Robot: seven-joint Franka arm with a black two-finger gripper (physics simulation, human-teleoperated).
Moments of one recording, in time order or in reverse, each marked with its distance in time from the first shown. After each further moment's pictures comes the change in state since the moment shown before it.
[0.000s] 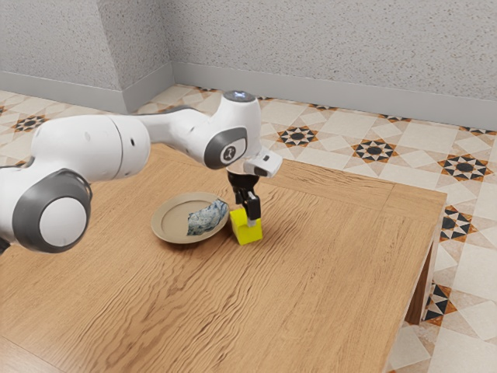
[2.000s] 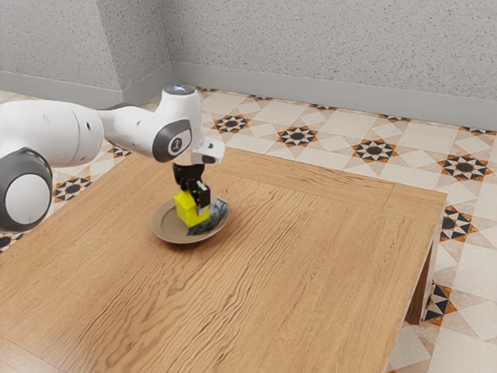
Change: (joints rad) arm 0.159 -0.141 0.057 -0.215 -0.035 0.099 -0.094
